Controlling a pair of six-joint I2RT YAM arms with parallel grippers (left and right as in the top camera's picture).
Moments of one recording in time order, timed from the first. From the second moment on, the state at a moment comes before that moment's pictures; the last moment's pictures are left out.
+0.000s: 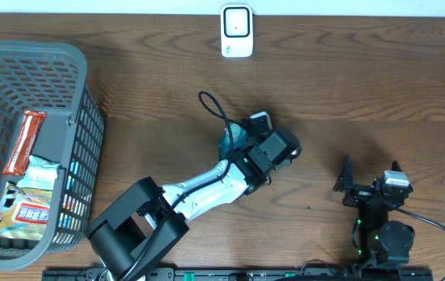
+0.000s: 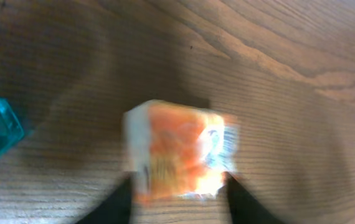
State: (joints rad) left arm -0.91 1.85 1.09 -0.13 -0.19 -1.12; right arm -0.04 0.01 0.01 -0.06 0.08 0.06
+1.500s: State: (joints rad) left arm 0.01 1.33 1.84 -1.33 -0.51 -0.73; right arm -0.04 0.01 0.01 -0.06 0.08 0.06
